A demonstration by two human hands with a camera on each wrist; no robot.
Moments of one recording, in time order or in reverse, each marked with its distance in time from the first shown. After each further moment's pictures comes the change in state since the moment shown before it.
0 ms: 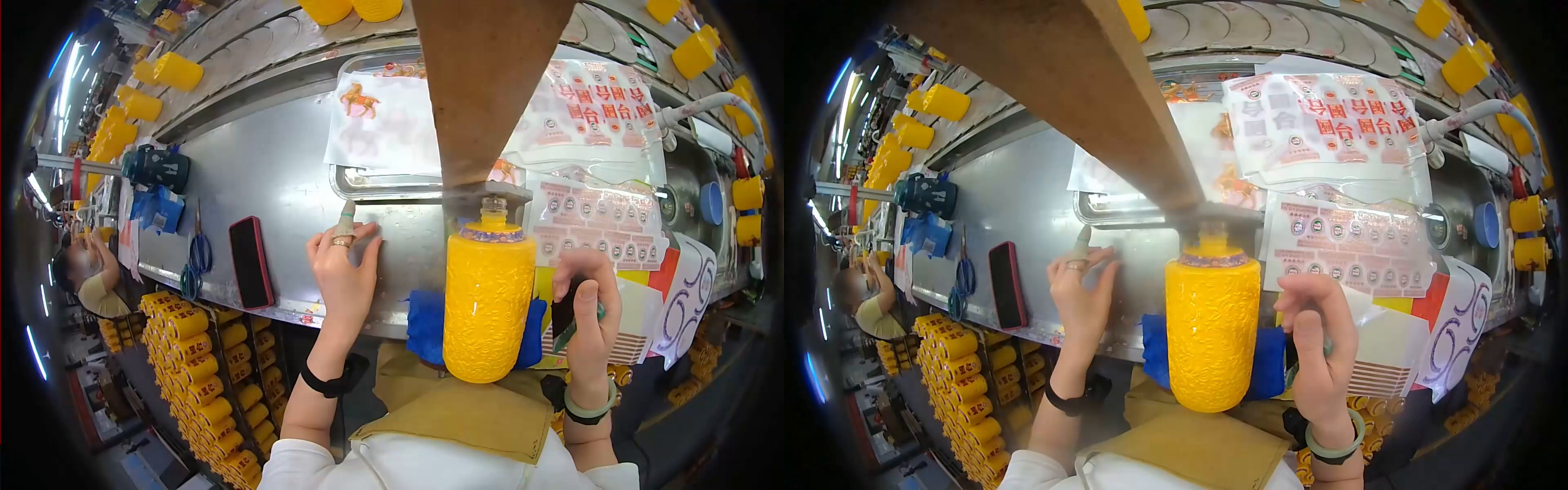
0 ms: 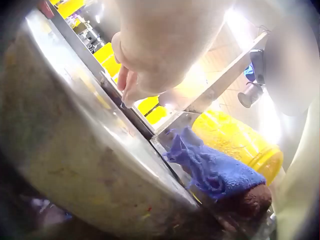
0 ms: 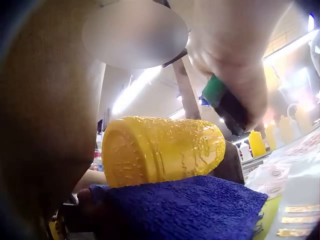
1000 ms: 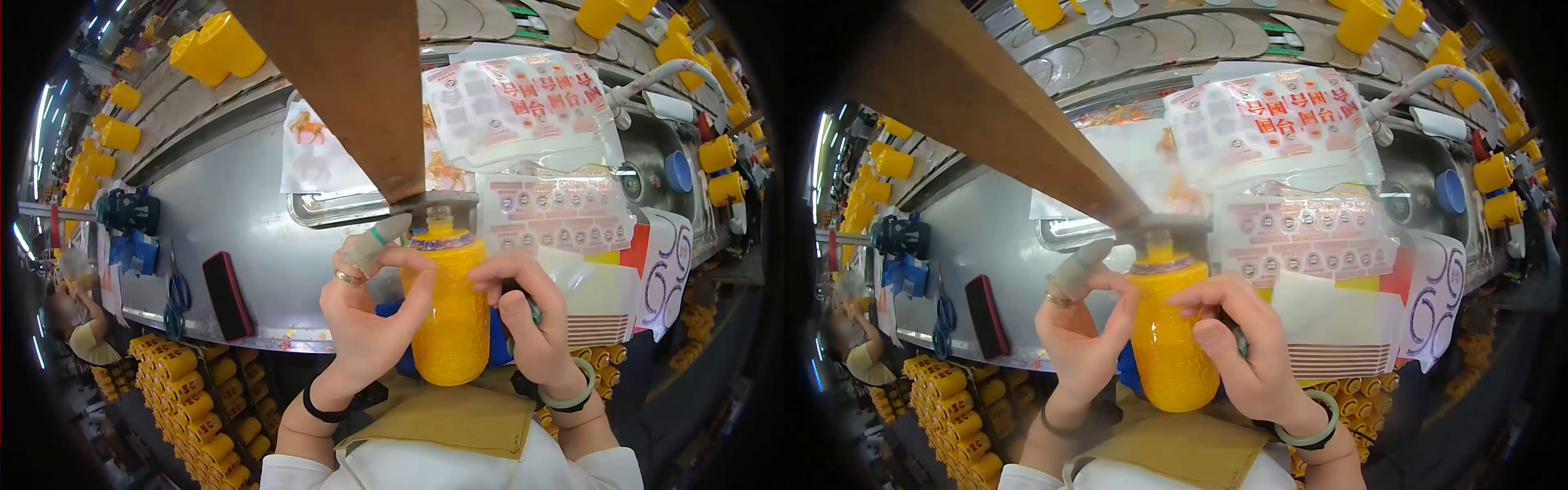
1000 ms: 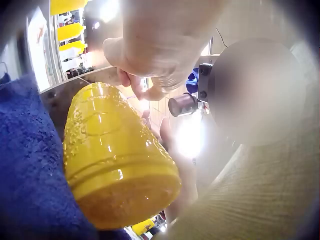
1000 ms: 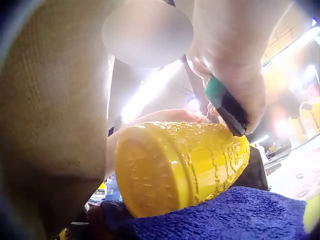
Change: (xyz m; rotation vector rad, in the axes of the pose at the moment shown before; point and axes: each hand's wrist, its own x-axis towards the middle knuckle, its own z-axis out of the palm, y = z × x) left_hand 0.015 0.107 -0.026 -0.901 -0.182 0.090; right_hand 0.007 -0.019 0.016 0.007 -0.160 -0.016
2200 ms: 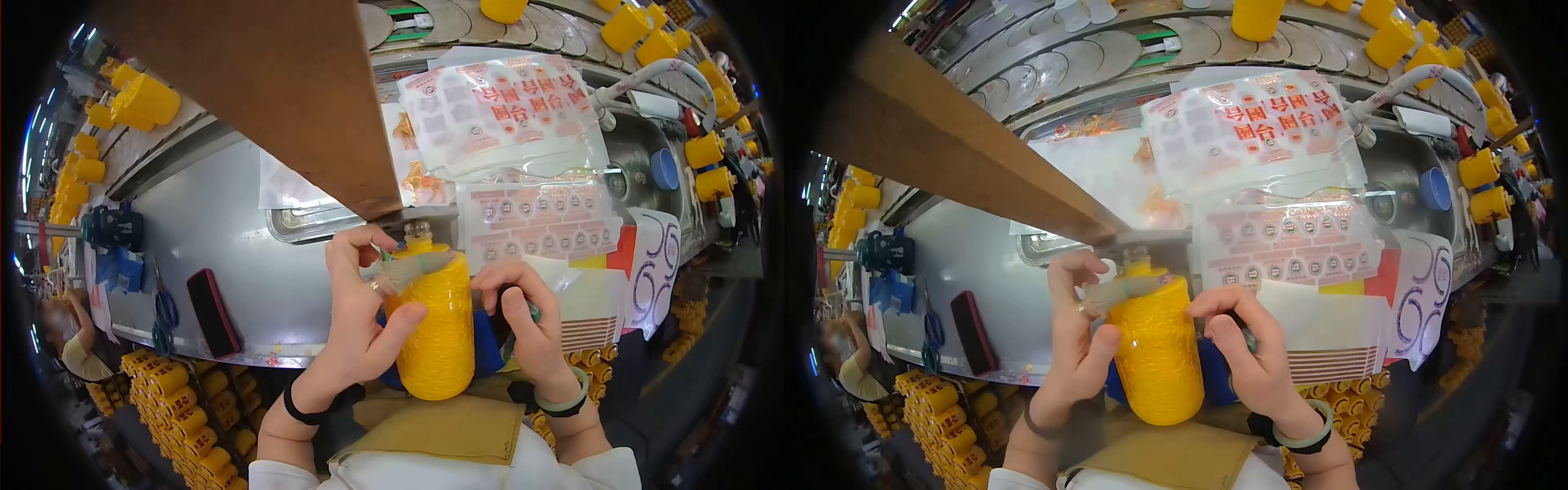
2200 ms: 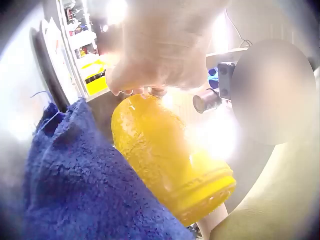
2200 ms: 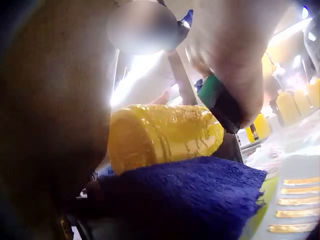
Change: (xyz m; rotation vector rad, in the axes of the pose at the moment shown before) left_hand 0.020 -0.007 -0.013 0.281 -0.350 0.110; right_hand -0.010 0.023 -0.014 0.064 0.128 0.080
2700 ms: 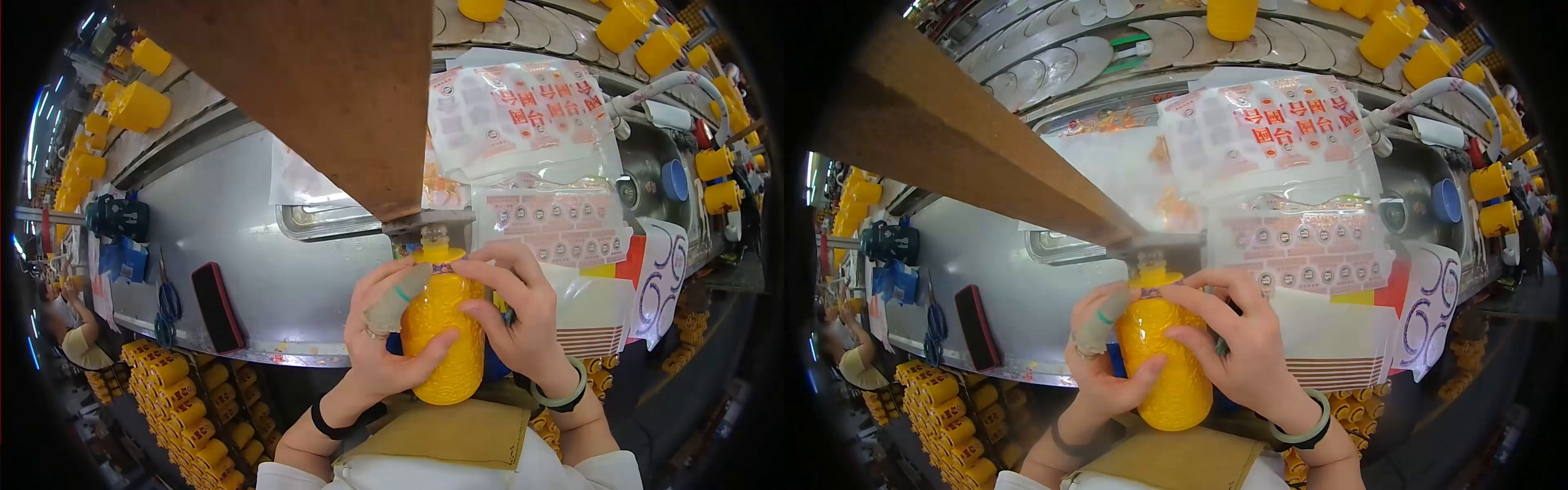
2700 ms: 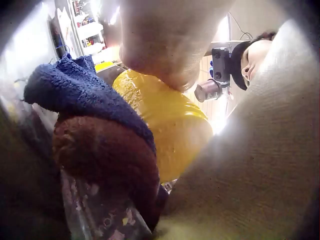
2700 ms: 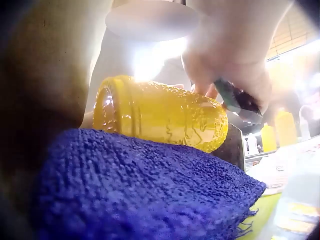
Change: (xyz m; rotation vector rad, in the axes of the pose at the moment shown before) left_hand -0.029 -0.005 0.033 -0.090 0.288 0.047; right_hand 0.032 0.001 0.015 -0.533 -0.052 -0.363
